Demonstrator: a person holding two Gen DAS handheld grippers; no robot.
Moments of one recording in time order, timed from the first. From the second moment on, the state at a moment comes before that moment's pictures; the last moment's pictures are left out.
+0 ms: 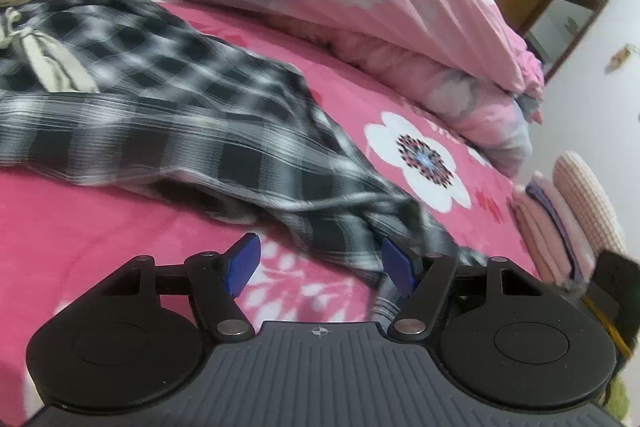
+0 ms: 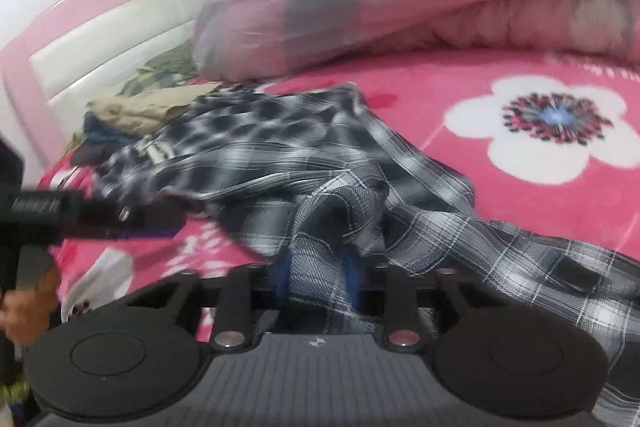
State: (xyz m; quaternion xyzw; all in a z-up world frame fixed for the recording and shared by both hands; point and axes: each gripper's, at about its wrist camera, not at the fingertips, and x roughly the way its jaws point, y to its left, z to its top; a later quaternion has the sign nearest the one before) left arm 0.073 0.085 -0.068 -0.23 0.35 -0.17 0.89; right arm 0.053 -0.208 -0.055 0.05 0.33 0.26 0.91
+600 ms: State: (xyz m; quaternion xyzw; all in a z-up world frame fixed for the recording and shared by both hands) left arm 0.061 0.104 -0.038 -0.27 0.28 -0.18 0.90; right arm -0.060 -0.140 -0.042 -0.09 0.31 0.55 0.77
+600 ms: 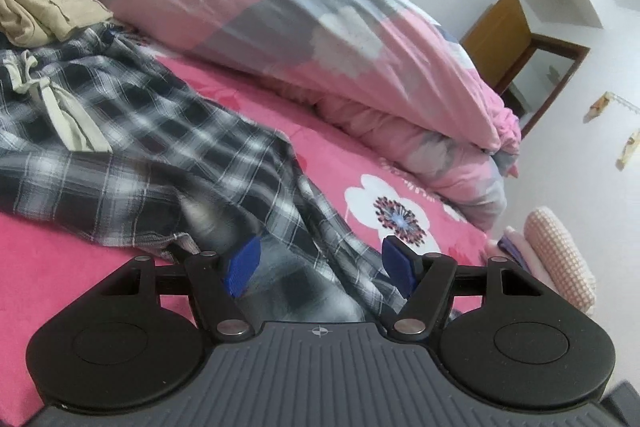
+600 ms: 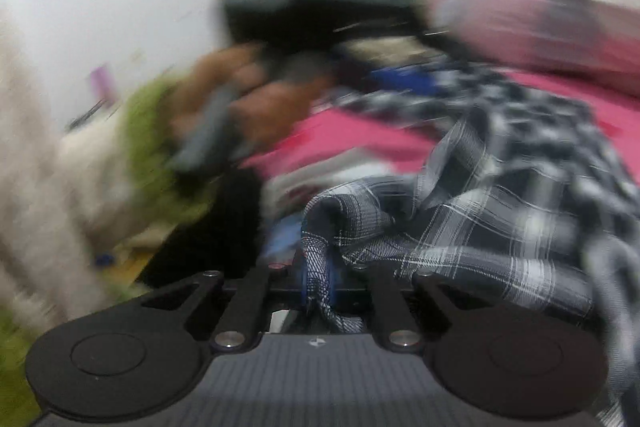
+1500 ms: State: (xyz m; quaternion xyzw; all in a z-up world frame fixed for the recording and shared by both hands) left arm 0.074 0.096 -0.039 -0.24 0.32 -0.21 0.89; right arm -0.050 -0.304 0.006 0.10 0.32 0.39 0.86
